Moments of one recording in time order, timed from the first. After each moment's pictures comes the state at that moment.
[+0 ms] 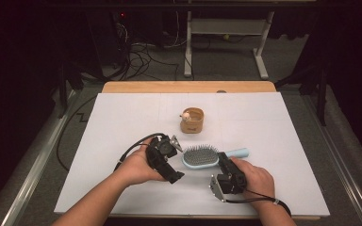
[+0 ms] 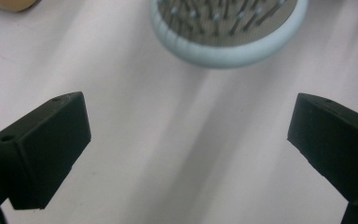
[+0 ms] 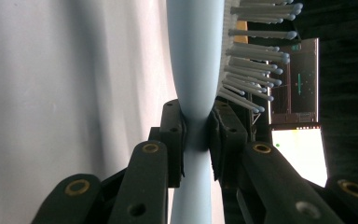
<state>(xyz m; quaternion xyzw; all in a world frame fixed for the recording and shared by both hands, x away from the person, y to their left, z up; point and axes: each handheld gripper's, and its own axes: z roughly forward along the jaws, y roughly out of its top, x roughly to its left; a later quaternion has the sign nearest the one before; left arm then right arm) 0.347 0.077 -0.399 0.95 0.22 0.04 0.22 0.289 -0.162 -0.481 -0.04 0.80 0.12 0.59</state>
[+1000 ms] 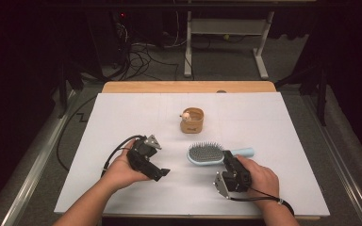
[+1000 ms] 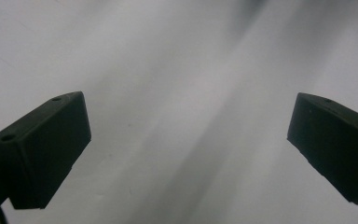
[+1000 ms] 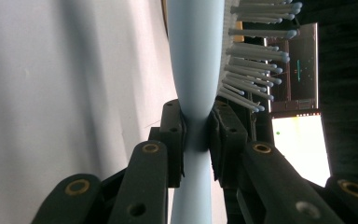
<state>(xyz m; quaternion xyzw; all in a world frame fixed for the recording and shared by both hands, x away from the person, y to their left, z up) 0.348 0.133 -0.423 0.91 0.29 0.05 0.29 0.292 -0.175 -0.478 -0.01 0.80 0.12 0.59</state>
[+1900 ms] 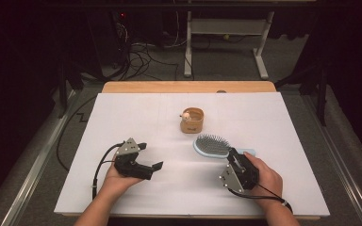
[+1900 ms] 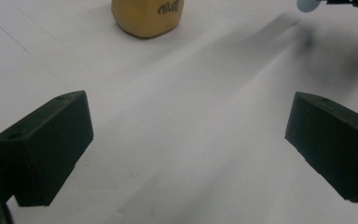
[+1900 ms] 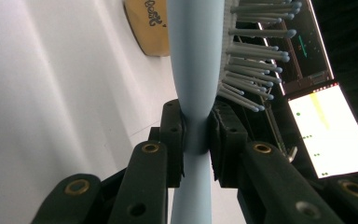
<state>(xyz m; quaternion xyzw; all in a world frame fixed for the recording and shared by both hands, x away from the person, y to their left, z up) 0.332 0.177 -0.454 0.80 0.32 0.12 0.49 0.292 -0.188 -0.458 0.08 0.79 0.21 0.57</state>
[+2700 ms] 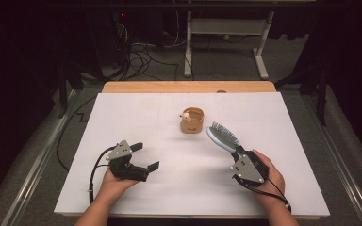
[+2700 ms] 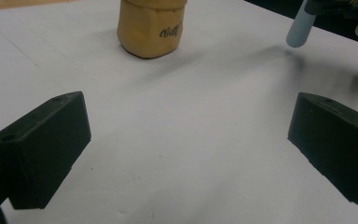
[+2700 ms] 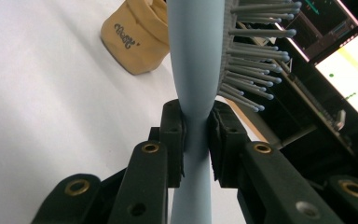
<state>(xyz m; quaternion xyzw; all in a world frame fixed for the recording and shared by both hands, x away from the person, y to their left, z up) 0.324 0.190 -0.460 0.77 0.32 0.12 0.54 0.295 -0.207 -0.438 0.21 0.78 0.32 0.50</state>
